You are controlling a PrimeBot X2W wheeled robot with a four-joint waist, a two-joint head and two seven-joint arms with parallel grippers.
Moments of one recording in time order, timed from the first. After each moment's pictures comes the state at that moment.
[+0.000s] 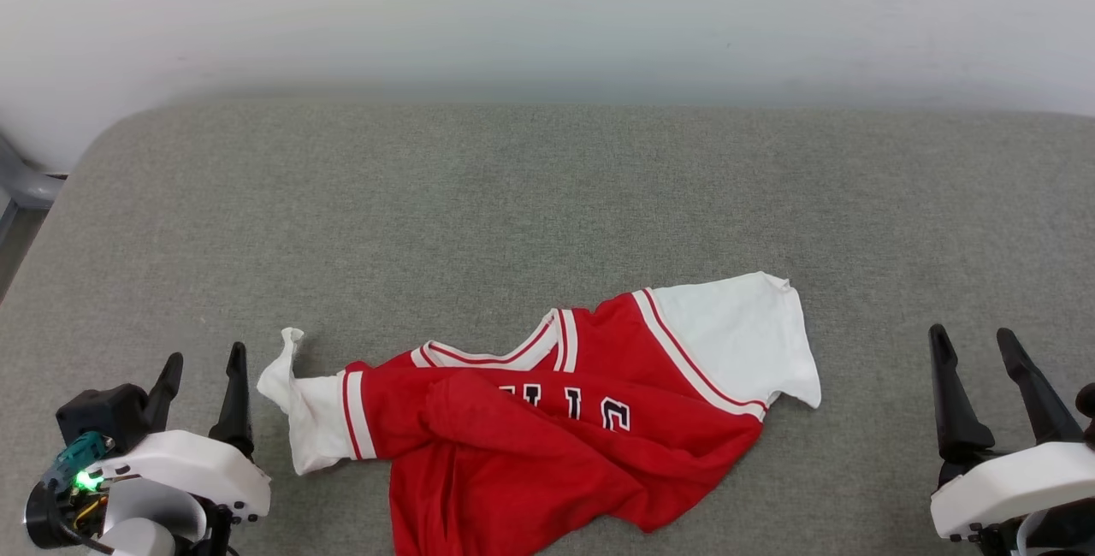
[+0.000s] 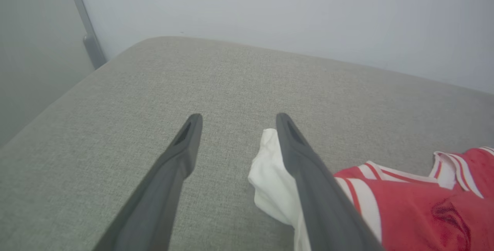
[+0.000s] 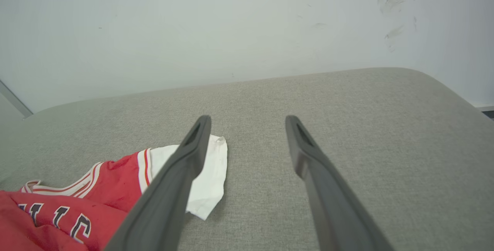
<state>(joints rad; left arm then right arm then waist) -0.18 0.47 -0.29 0.41 -0.72 0.10 -0.26 0.04 -0.05 -0.17 -0.11 0.24 0.13 0.07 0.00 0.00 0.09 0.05</state>
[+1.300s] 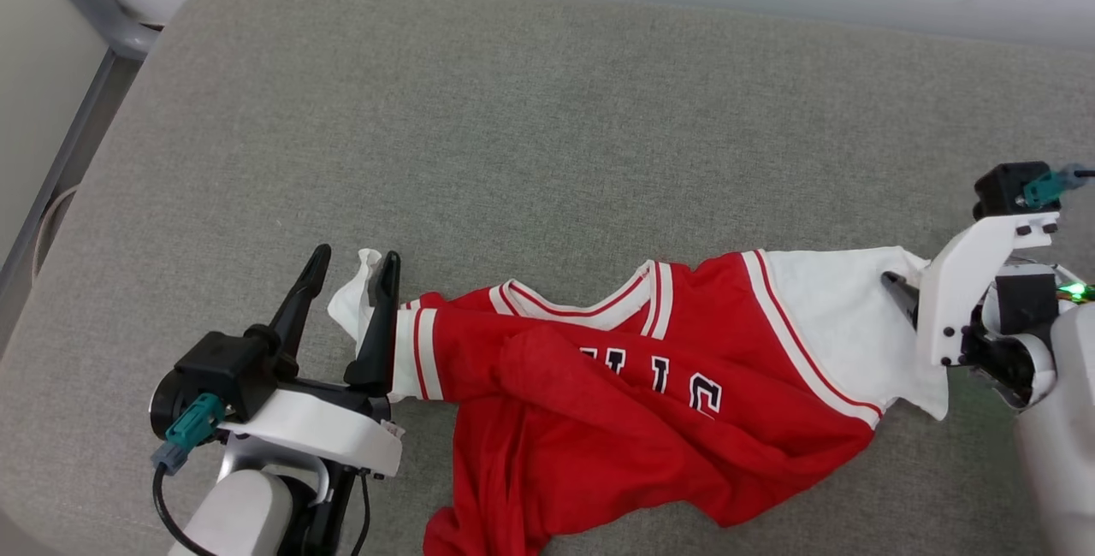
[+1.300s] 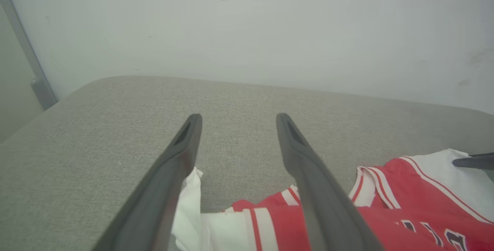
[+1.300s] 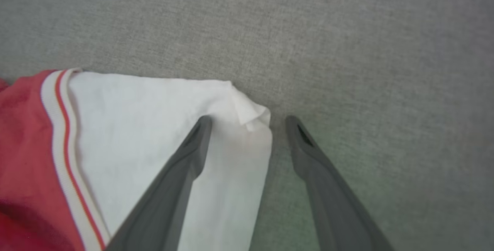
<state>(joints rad) -0.20 0.34 -0.34 0.04 -0.51 0.07 -0.26 -0.53 -0.26 -0.01 0.47 0.26 0.13 0.68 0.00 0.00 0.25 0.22</state>
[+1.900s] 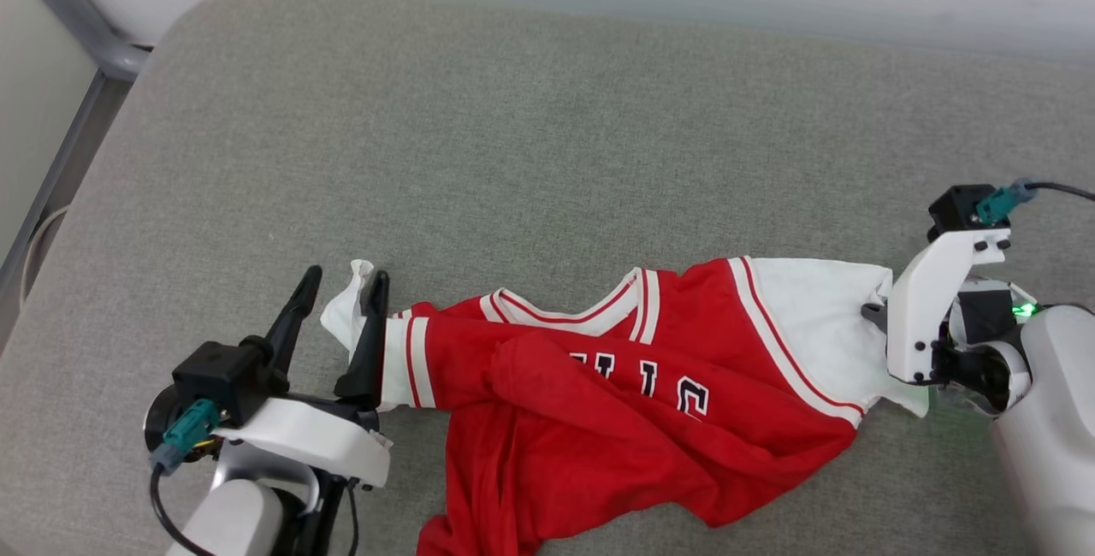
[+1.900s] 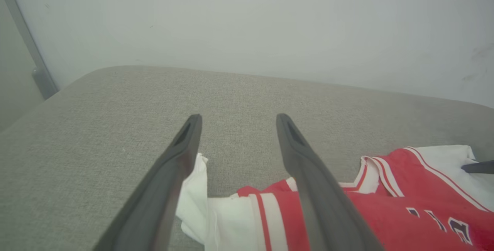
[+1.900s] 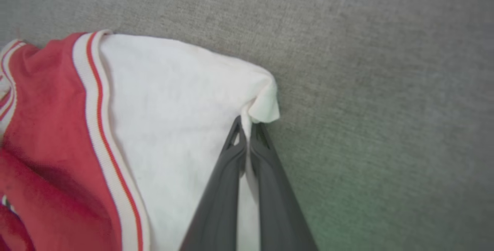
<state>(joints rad) -0.19 0.33 -0.32 0.10 -0.52 0.05 -0.26 -0.59 -0.27 0.14 0.65 0.42 0.13 0.73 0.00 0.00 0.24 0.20</state>
